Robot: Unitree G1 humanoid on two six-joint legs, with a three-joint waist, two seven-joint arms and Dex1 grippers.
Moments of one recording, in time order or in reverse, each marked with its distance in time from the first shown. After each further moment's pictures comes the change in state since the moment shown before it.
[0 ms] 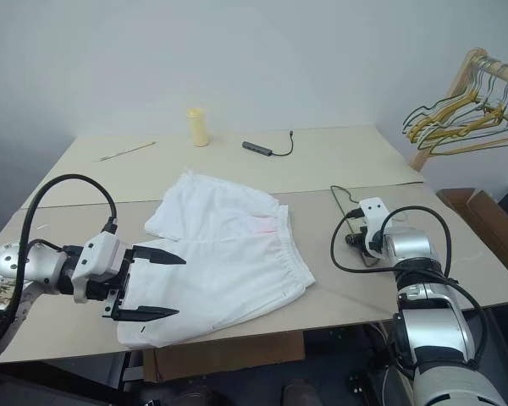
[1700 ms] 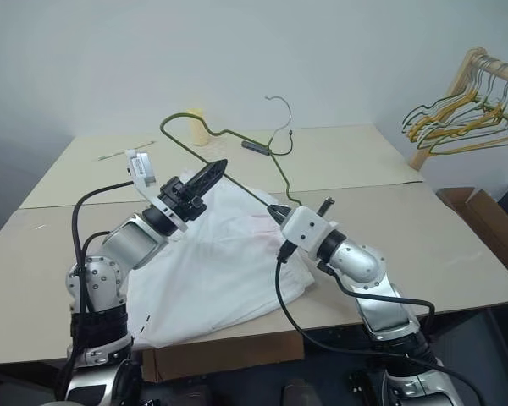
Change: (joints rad) left arm -0.361 -0.817 0.160 0.124 -0.651 0.515 1.189; right arm 0.484 0.078 0.169 -1.068 -0.078 -0.657 -0.002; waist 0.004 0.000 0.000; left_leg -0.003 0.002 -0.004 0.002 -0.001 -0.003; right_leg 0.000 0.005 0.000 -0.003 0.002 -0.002
